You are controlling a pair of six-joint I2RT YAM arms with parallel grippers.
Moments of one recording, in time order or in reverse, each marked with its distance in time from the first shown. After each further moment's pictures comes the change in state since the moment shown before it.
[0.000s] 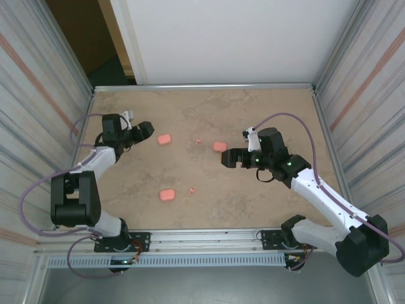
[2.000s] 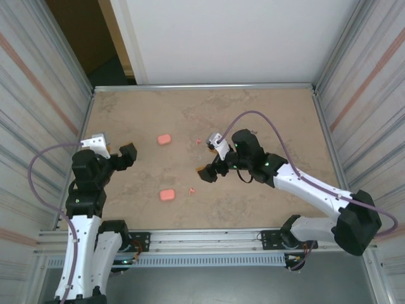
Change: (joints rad) left arm 0.028 -0.892 -0.177 -0.462 -0.256 0.203; right arm 0.265 0.188 0.067 0.245 -0.006 -0.531
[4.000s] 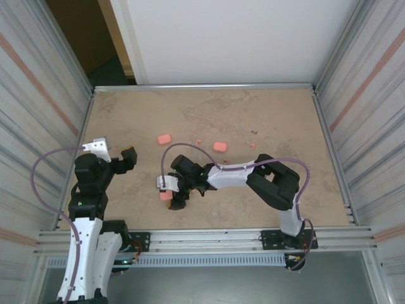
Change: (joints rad) left arm 0.006 -0.036 -0.066 0.020 -0.053 0.055; right arm 0.306 0.733 0.291 0.099 0.003 -0.439
